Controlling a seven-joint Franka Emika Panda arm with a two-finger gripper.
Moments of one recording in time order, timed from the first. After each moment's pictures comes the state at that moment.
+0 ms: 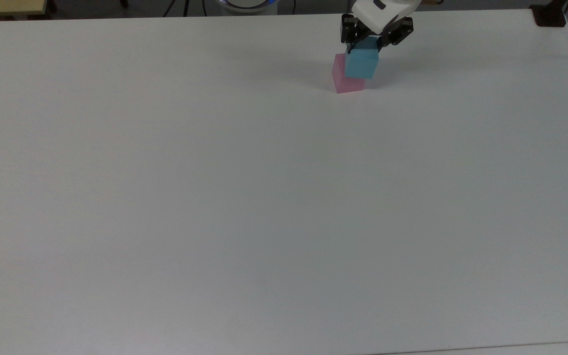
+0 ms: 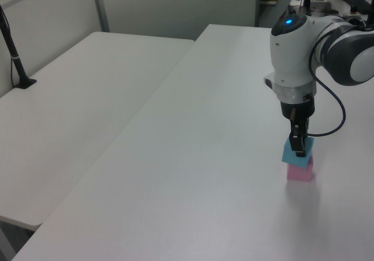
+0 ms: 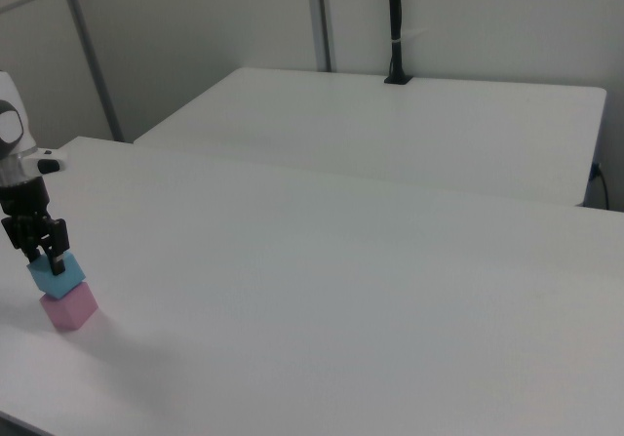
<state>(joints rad) 0.26 0.05 0.34 -2.06 -0.04 1.90 0.56</state>
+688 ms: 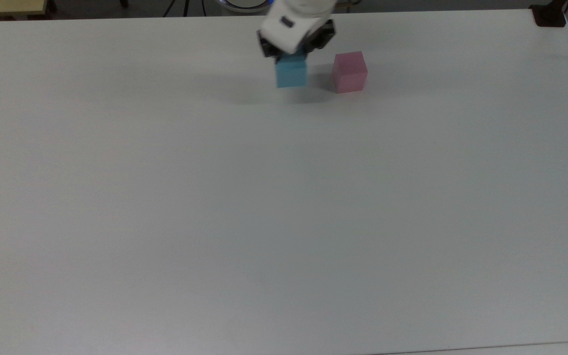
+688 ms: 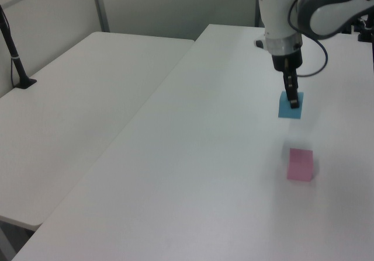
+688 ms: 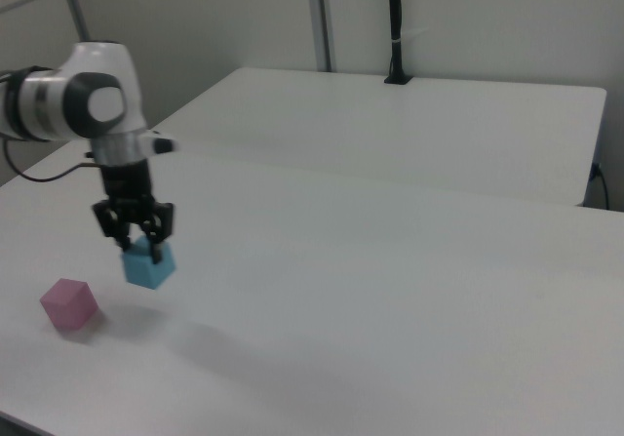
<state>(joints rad) -0.04 0.01 0.28 -2.01 -0.05 1.78 0.01</state>
